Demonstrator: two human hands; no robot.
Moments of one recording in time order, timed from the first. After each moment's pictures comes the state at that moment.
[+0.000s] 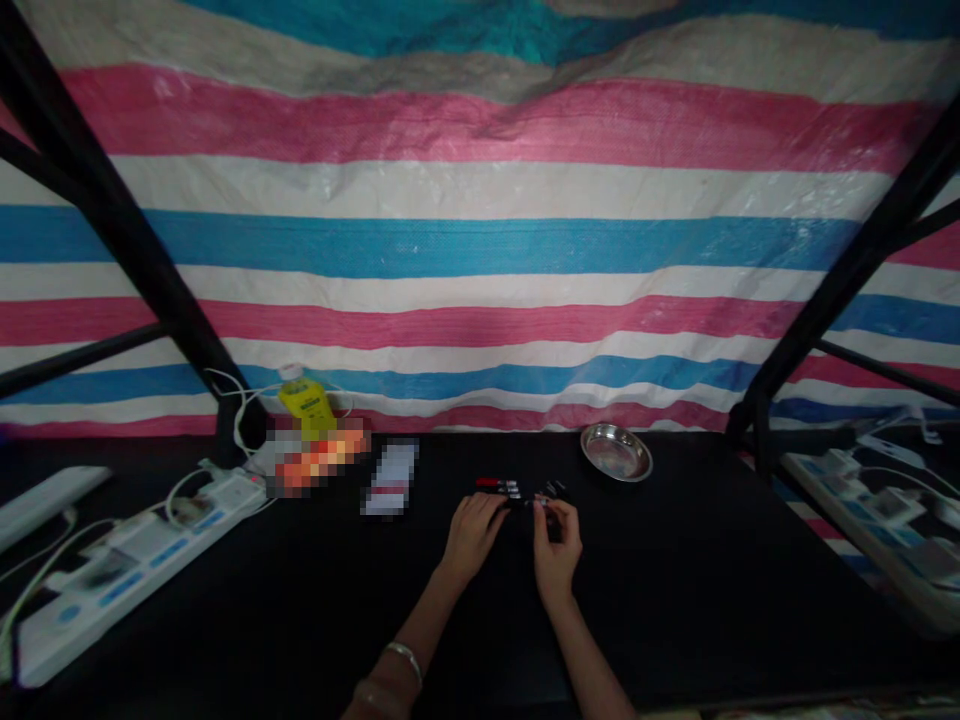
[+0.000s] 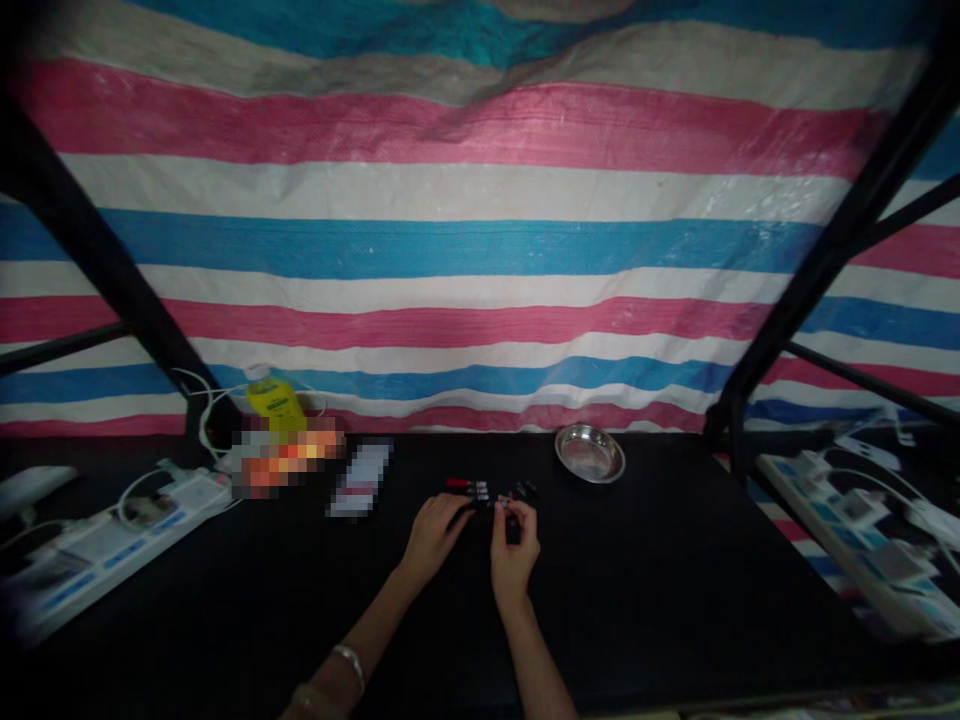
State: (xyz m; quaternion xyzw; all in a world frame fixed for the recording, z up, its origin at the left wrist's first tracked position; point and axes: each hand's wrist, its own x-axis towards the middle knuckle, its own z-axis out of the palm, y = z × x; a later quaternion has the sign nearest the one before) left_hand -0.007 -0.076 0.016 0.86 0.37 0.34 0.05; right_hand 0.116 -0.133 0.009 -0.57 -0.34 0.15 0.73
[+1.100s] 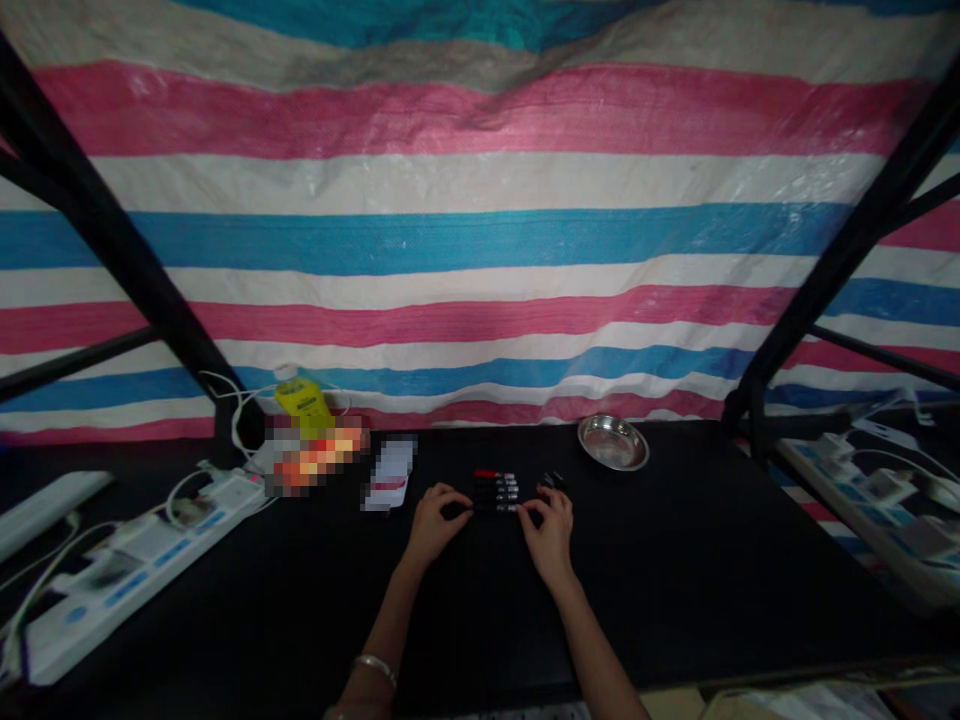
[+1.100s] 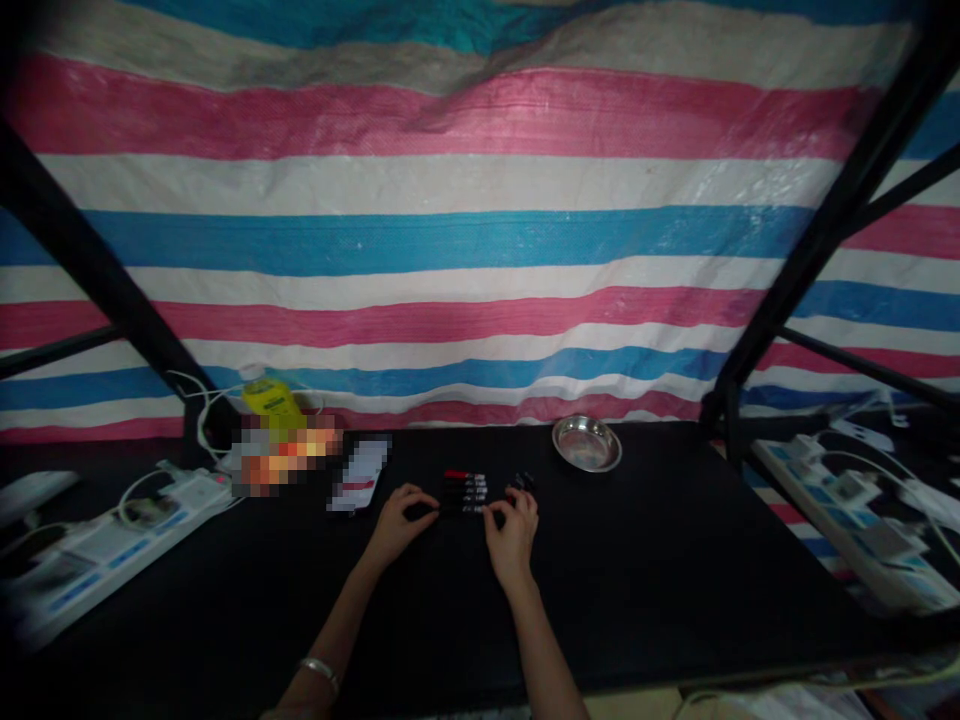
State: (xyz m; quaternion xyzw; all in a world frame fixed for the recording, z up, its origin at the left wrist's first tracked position) left_hand -0.060 -0.050 0.009 0.78 0.48 0.32 0.24; right_hand 0.133 -0.126 -0.011 -0.70 -0.52 0.05 0.48
